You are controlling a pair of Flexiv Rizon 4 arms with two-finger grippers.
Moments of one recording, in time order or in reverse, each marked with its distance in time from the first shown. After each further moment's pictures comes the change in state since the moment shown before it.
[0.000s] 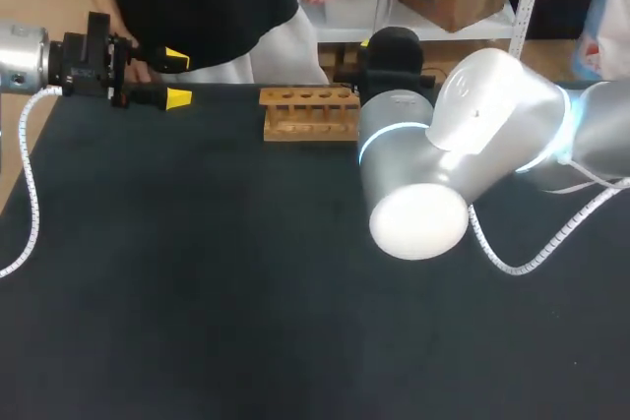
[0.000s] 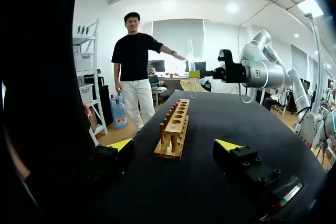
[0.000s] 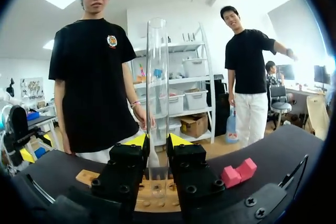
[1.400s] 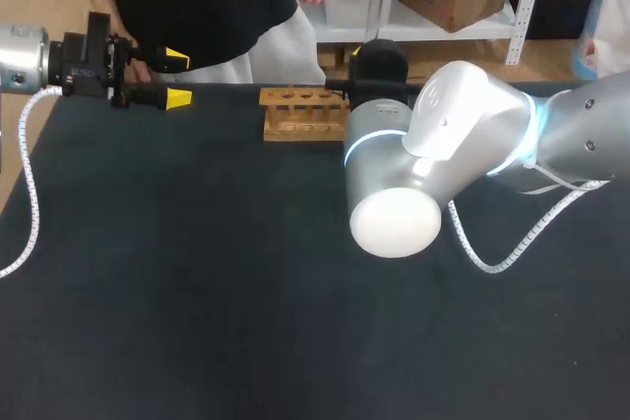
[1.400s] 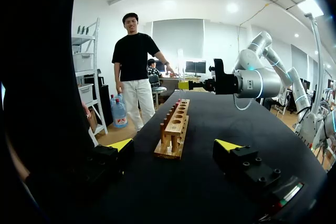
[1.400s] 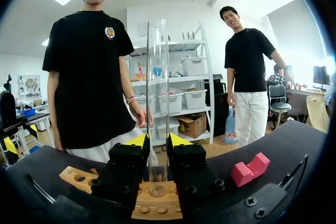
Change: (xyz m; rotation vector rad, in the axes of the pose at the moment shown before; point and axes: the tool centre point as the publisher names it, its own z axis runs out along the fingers) left arm 0.000 0.000 0.000 0.000 0.000 0.000; right arm 0.034 0.004 0.032 0.024 0.000 0.003
